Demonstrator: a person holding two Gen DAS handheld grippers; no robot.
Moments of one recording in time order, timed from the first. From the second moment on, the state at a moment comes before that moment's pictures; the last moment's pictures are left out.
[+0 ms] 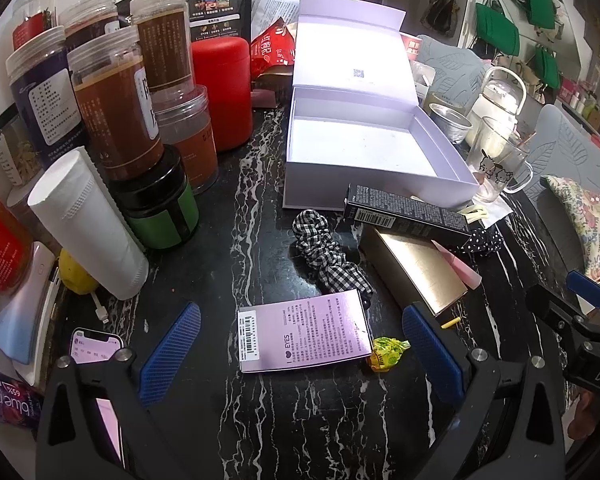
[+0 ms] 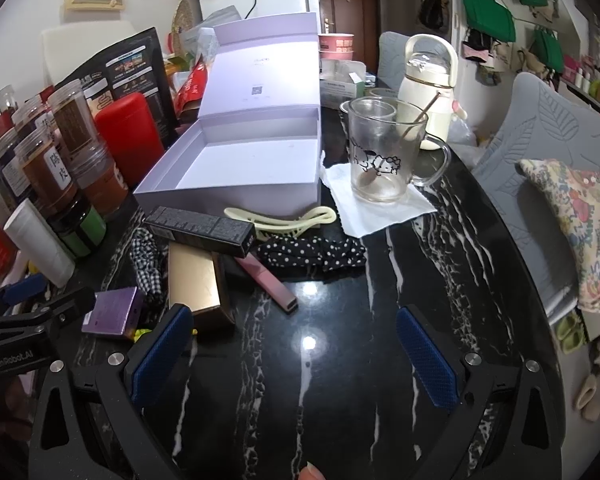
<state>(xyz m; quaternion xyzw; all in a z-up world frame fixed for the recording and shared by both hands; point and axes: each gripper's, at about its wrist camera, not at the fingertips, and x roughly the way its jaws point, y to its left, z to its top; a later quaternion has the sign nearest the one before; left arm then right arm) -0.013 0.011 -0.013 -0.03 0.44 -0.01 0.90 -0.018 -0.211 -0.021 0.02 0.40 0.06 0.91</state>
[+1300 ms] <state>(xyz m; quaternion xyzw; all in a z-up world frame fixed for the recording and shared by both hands) 0.021 0.009 -0.082 -0.04 0.51 0.01 0.86 0.004 -0.216 -0.052 0.03 0.43 0.07 0.90</state>
